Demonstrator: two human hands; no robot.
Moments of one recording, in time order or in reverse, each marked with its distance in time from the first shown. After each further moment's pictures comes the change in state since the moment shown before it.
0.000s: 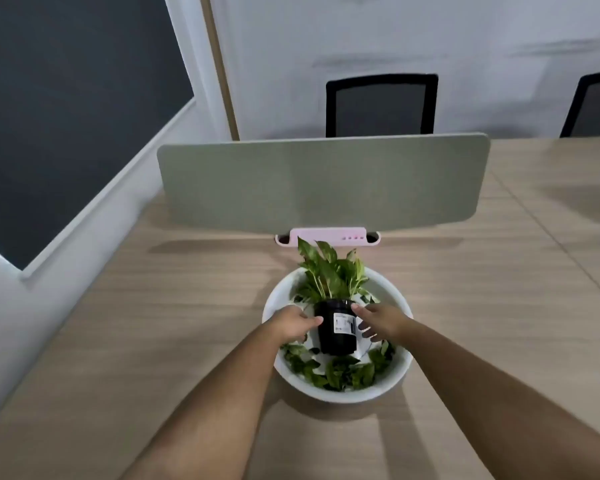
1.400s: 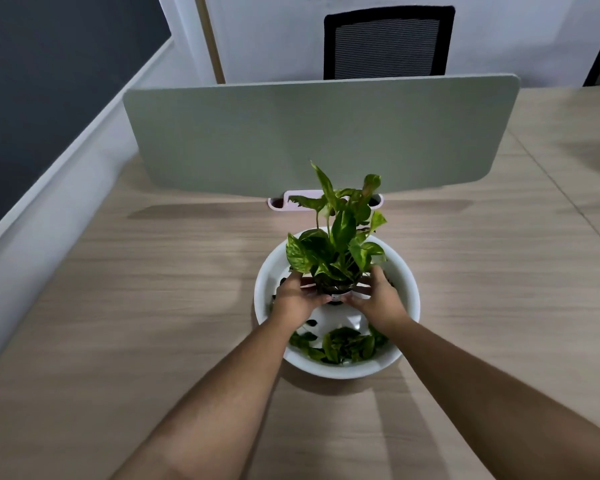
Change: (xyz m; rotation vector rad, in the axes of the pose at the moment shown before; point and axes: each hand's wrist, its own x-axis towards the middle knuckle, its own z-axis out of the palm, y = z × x) left_hand 0.028 -0.011 0.038 -0.456 0.260 0.266; right_hand 0.020 0.025 0.034 0.247 0.296 -0.291
